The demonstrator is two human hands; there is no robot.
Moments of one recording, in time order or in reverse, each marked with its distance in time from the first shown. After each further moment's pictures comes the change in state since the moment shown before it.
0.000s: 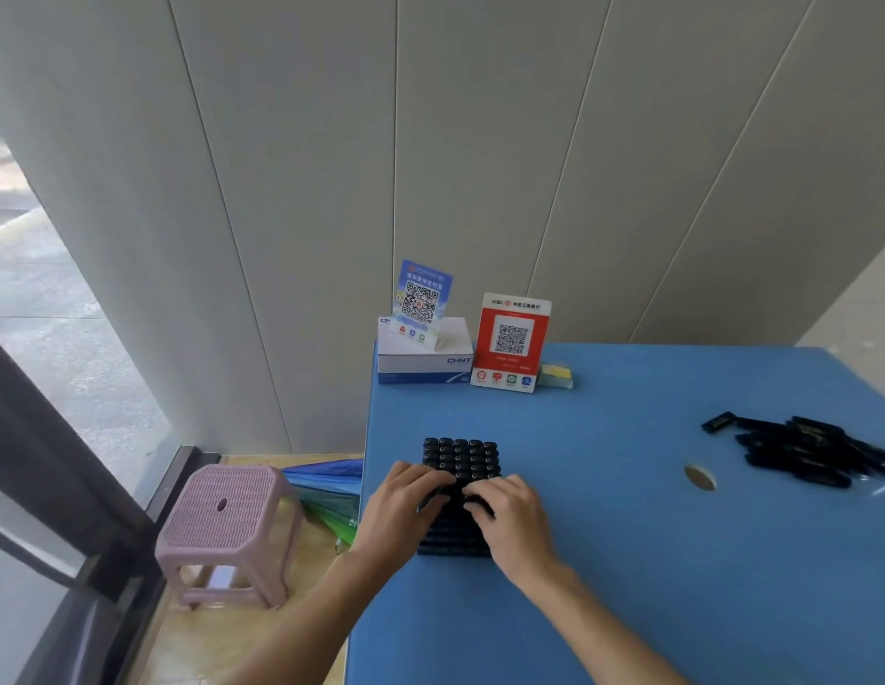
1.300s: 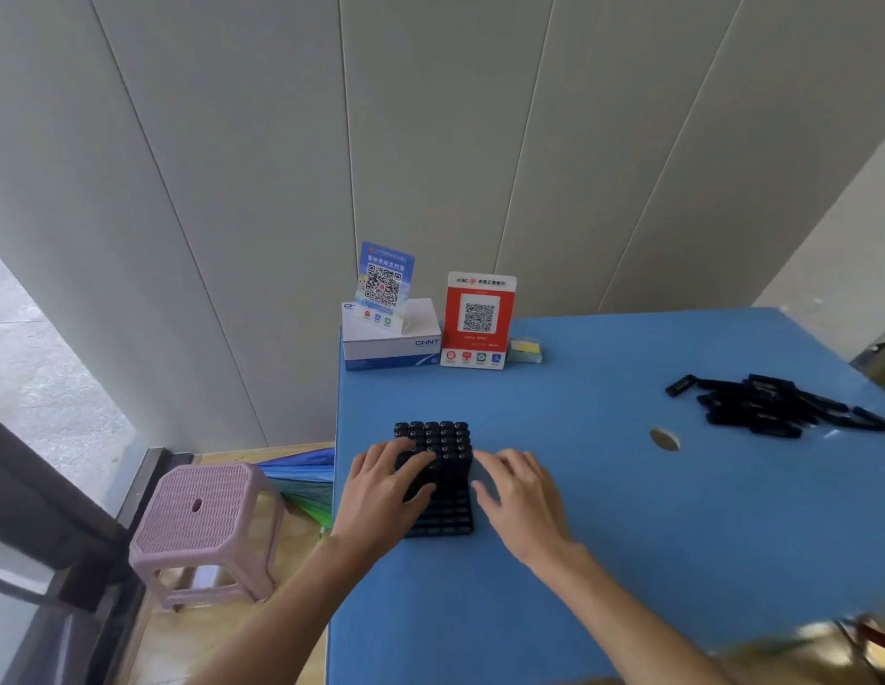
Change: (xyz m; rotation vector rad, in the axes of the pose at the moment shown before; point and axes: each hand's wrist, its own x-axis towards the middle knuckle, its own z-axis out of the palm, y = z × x) left_hand 0.004 0.003 0.010 0.269 -0.015 0.088; right_hand -0.015 0.028 -0.028 -0.195 0.037 -0.007
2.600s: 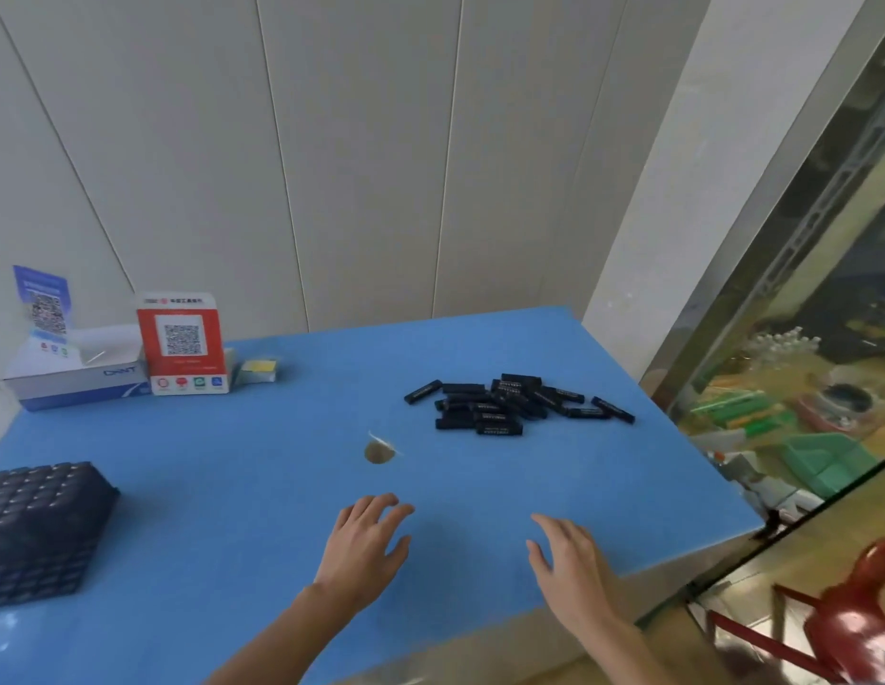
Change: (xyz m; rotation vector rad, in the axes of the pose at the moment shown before) left_hand 0.087 0.372 0.217 -0.040 -0.207 0.080; right_hand -0.173 0.440 -0.179 -0.057 -0.127 0.454
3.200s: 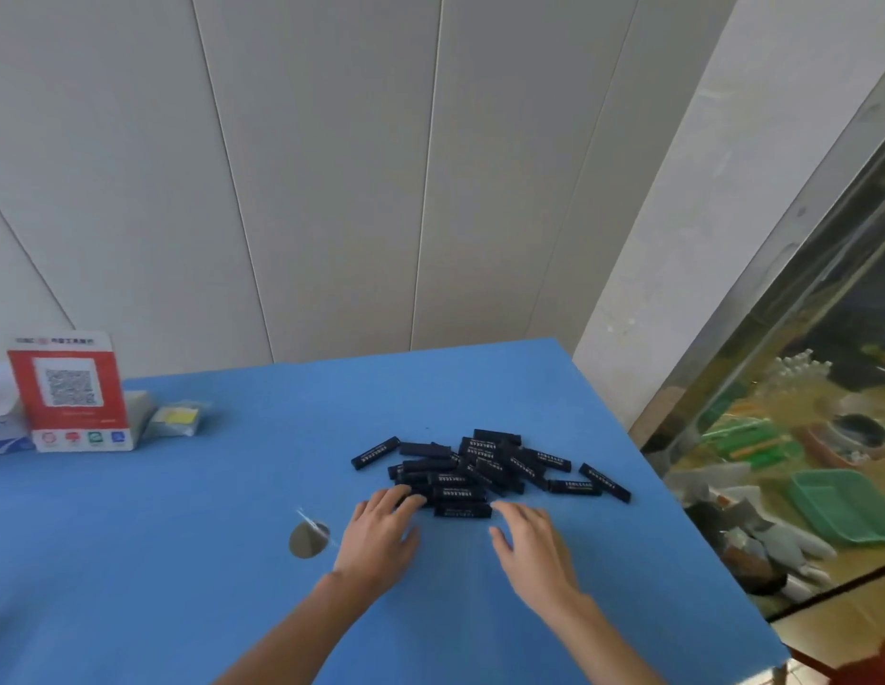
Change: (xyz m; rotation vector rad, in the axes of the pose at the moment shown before) left_hand 0.164 0.017 0.074 -0.065 0.013 -0.035; right_hand 0.172 0.035 0.009 0.047 -0.115 -0.117
